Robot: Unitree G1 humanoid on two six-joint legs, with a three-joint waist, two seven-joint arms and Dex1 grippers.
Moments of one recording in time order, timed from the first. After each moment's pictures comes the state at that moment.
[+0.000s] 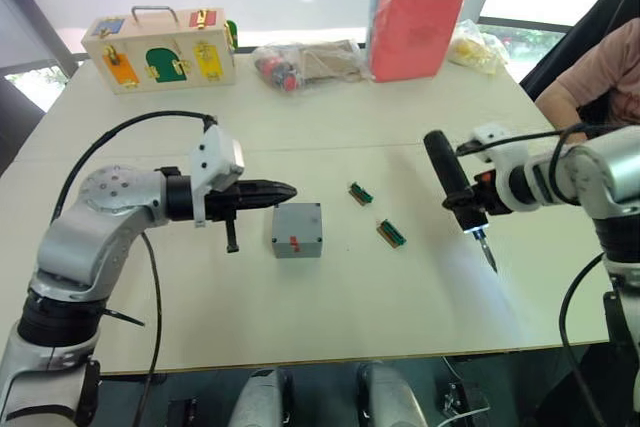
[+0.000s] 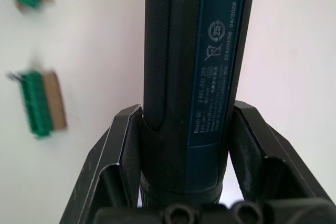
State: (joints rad) left arm -0.50 0.75 0.03 -0.39 -0.55 0.59 -1.05; right arm -0.91 -0.92 0.24 0.10 0.55 1.57 0.53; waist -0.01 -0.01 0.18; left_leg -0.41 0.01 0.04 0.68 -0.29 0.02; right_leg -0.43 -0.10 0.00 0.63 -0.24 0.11
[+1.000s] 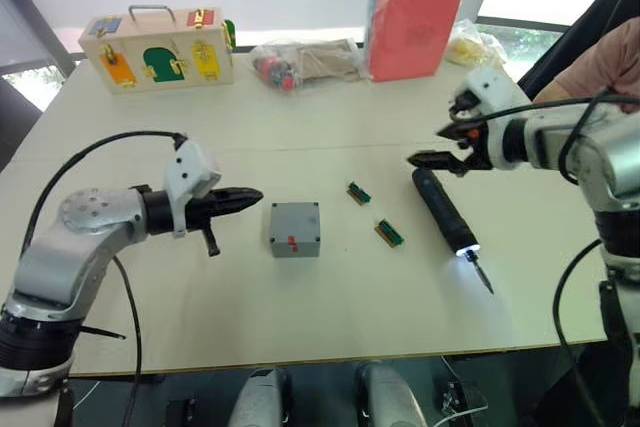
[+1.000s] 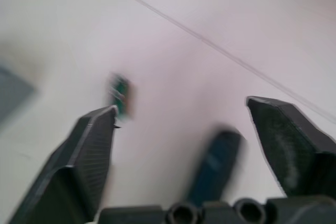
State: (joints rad) left arm -0.34 0.83 0.07 -0.31 -0.48 0.56 -0.94; right arm -0.88 -0.83 0.12 -0.18 0.50 1.12 0.76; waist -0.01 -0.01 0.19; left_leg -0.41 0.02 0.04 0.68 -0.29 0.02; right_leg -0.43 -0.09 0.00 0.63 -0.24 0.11
